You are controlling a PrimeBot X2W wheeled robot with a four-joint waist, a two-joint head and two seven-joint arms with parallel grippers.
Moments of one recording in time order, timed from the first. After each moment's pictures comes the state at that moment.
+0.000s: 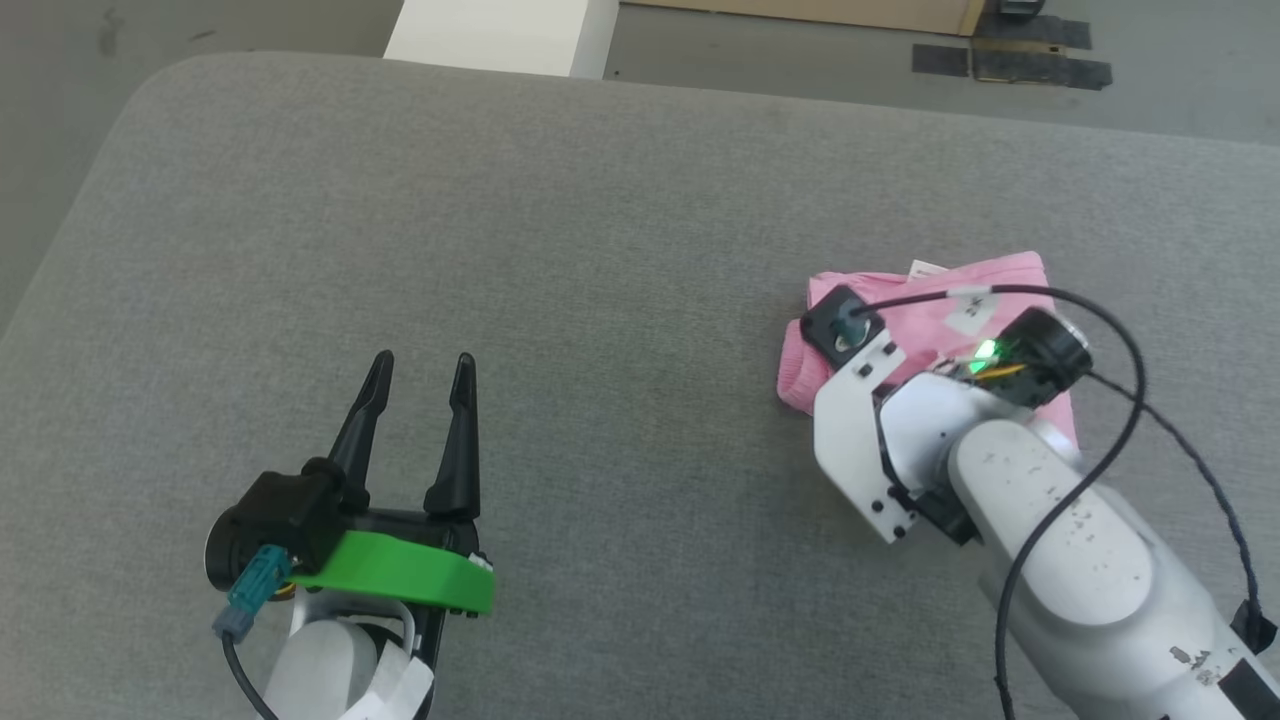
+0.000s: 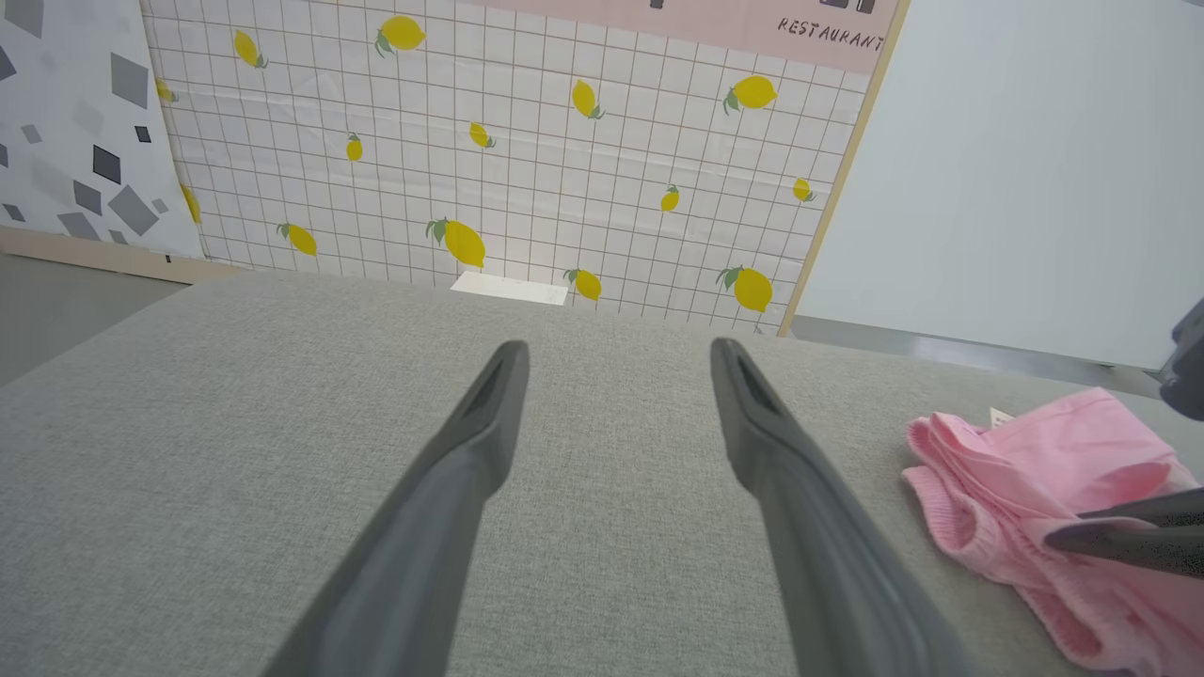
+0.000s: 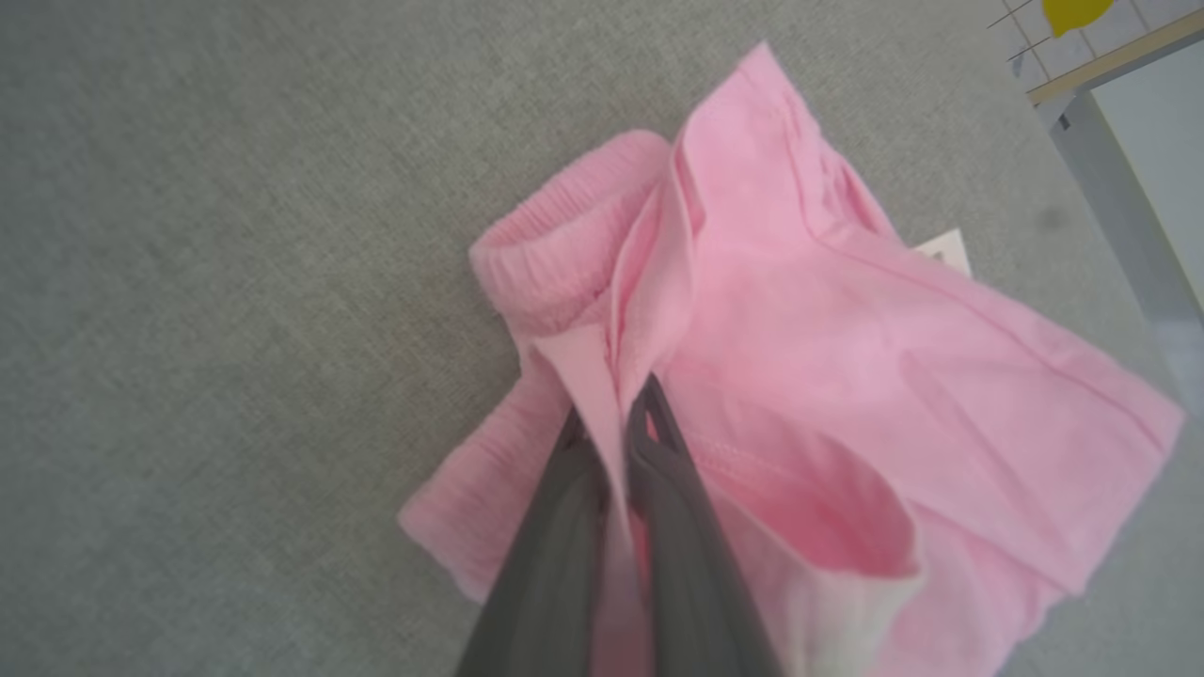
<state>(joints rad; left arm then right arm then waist) -0.13 0.05 -0.09 0.03 -0.24 -0.12 -0.26 -0.60 -0.21 0.52 0.37 0.07 0.13 0.77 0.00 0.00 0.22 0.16</state>
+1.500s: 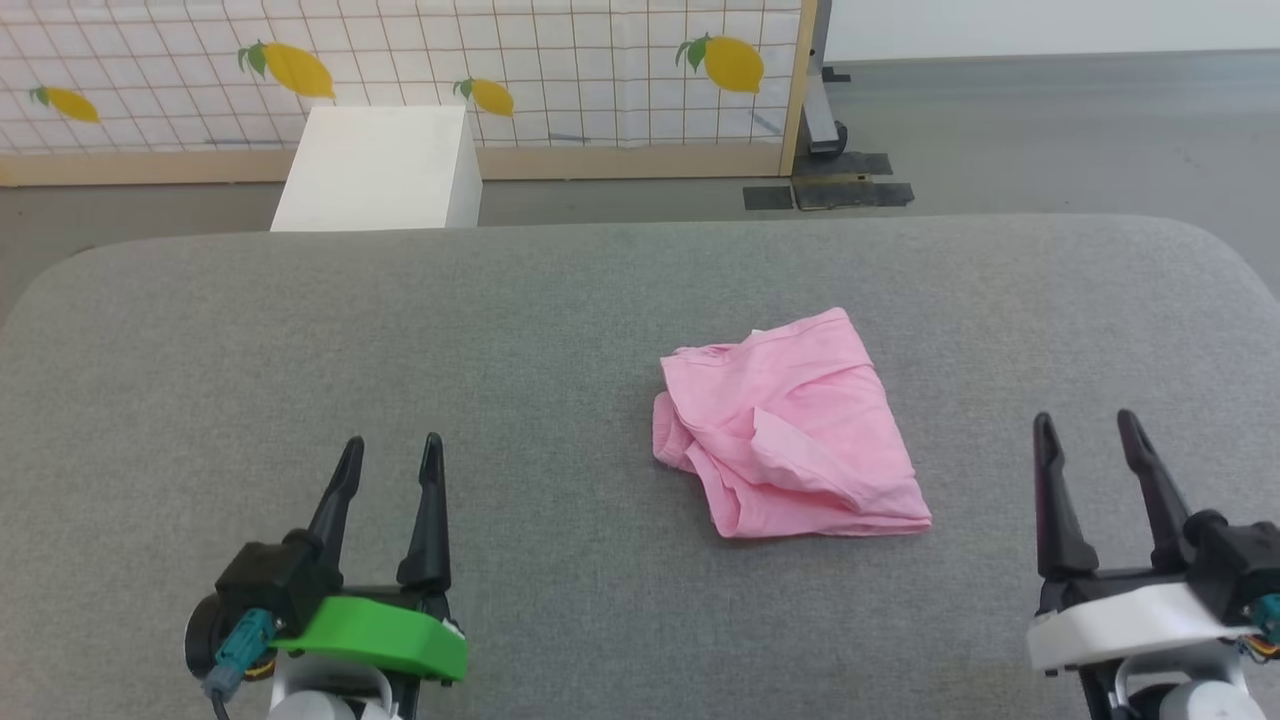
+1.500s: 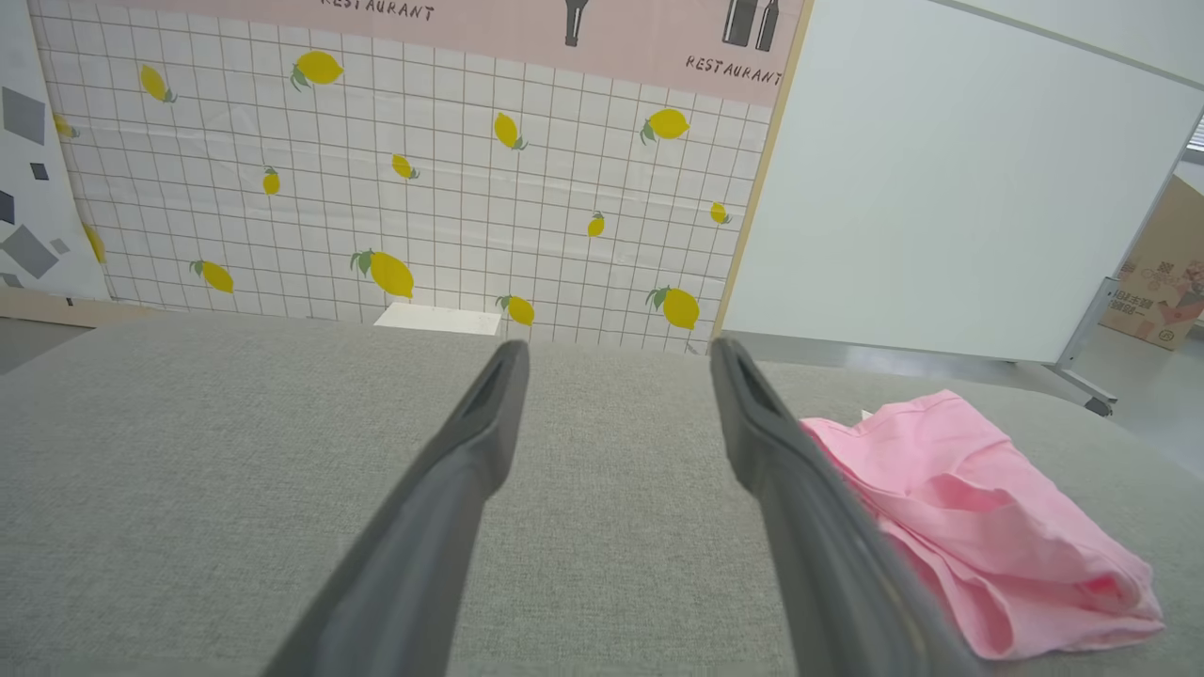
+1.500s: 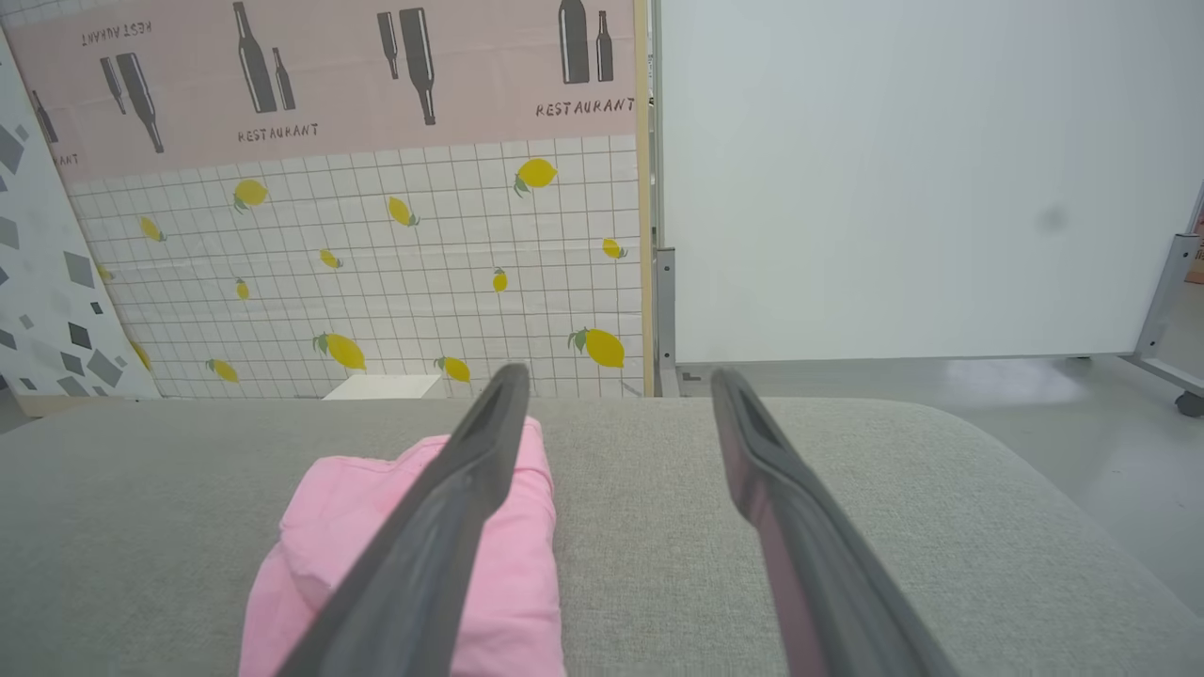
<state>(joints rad) -0.02 0.05 -0.03 0.07 -0.23 -0.11 -0.26 0.01 -0.05 -0.10 0.01 0.11 0.13 -0.21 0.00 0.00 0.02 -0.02</state>
